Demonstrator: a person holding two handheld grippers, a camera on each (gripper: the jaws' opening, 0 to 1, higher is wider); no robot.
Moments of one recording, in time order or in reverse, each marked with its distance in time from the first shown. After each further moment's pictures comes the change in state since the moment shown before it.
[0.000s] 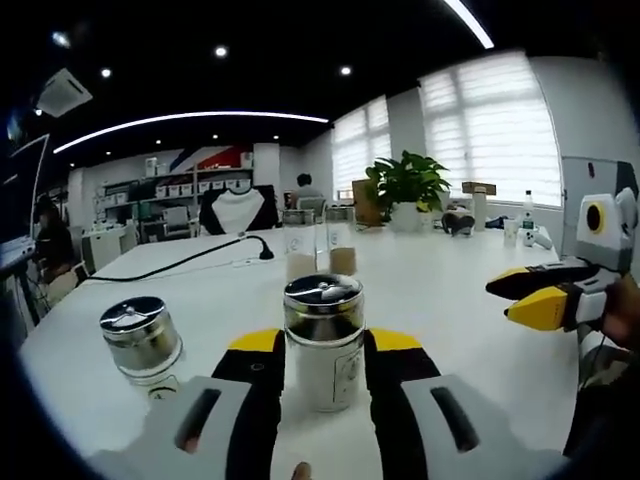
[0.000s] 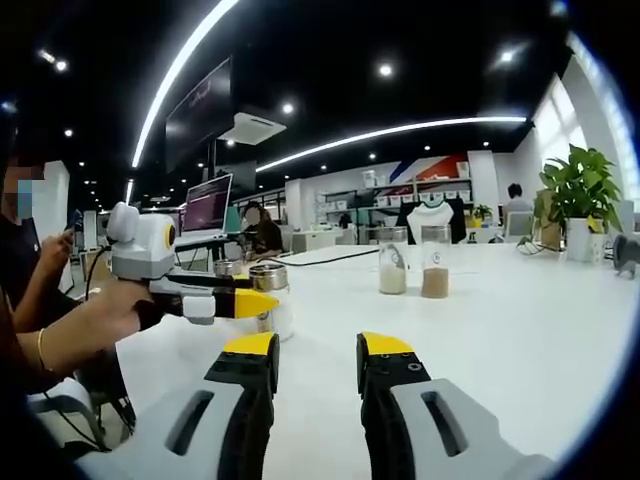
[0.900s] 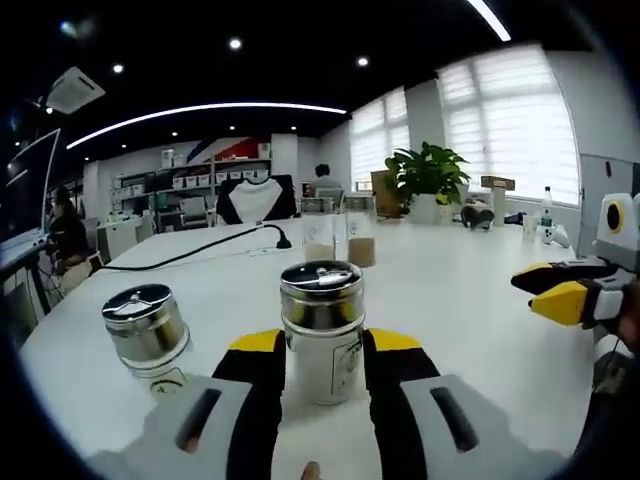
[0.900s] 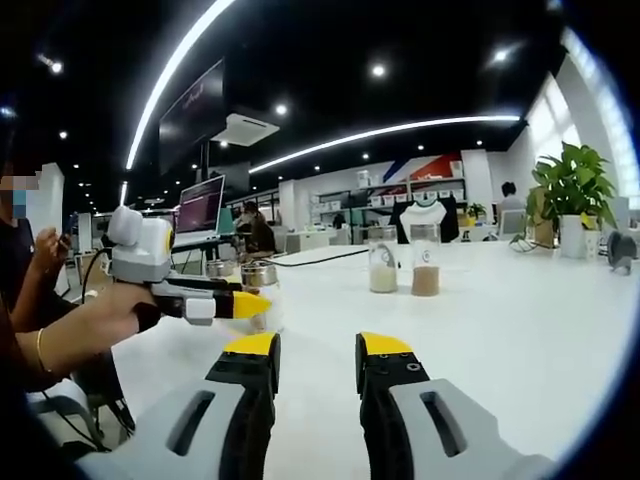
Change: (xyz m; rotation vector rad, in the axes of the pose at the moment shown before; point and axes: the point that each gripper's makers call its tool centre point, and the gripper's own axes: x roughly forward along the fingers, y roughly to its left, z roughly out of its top) left arm 0.004 0.007 -0.009 -0.009 0.043 0.078; right arm -0.004 -0.012 -0.001 0.011 -0.003 -0.026
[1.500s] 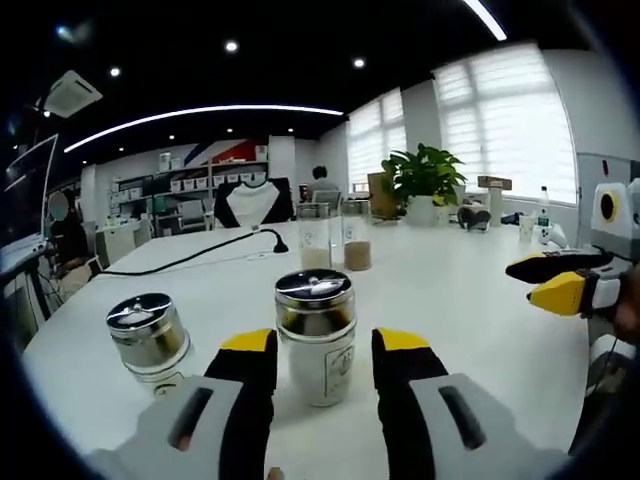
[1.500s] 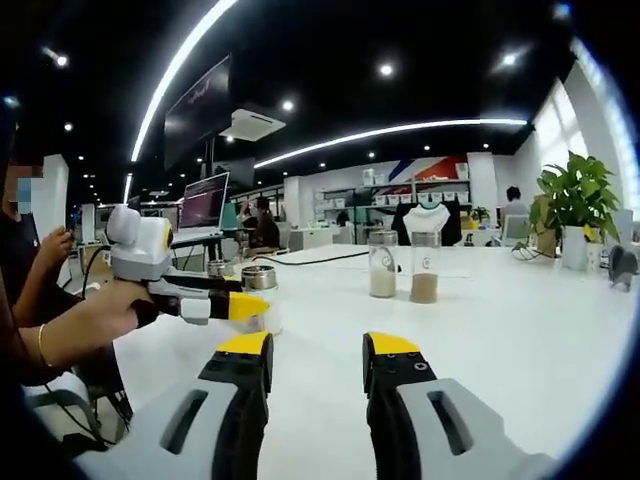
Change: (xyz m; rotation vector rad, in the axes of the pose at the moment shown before) left arm -0.006 -0.006 0.009 0.005 -0.012 -0.012; right arm -0.004 -0.005 0.011 -0.045 0.022 0.019
